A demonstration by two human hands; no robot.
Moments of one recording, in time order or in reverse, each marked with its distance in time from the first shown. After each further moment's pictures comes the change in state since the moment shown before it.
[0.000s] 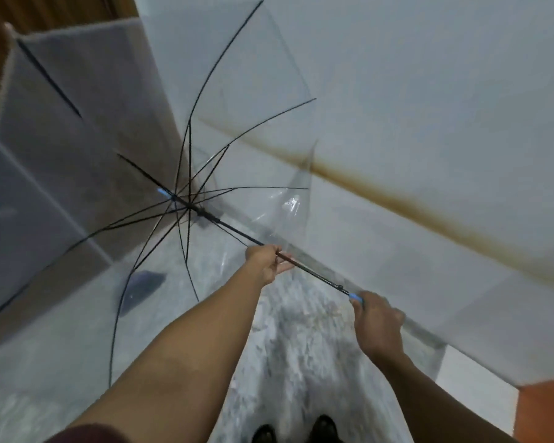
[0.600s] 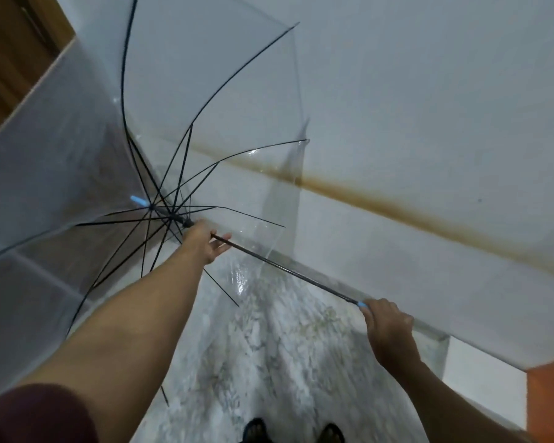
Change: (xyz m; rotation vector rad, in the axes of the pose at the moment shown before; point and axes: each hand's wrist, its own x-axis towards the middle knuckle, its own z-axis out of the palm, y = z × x) left_hand 0.093 0.127 -0.005 0.087 0.175 0.111; right_hand 0.059 0.061 0.018 -0.110 0.235 -0.206
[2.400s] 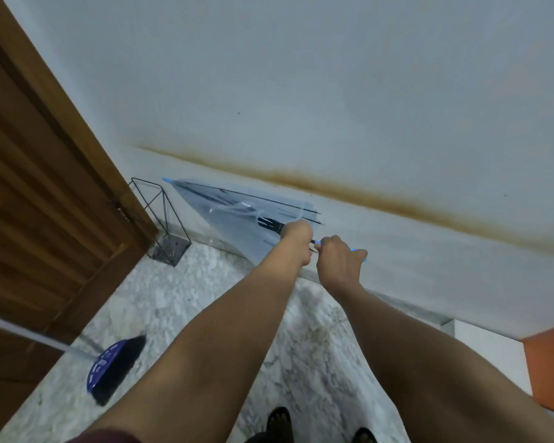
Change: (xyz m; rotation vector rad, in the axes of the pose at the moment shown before) left_hand -0.014 0.027 0.086 0.351 -0.428 -0.096; right_hand 0.192 -0.226 0.053 -0.237 -0.223 0.320
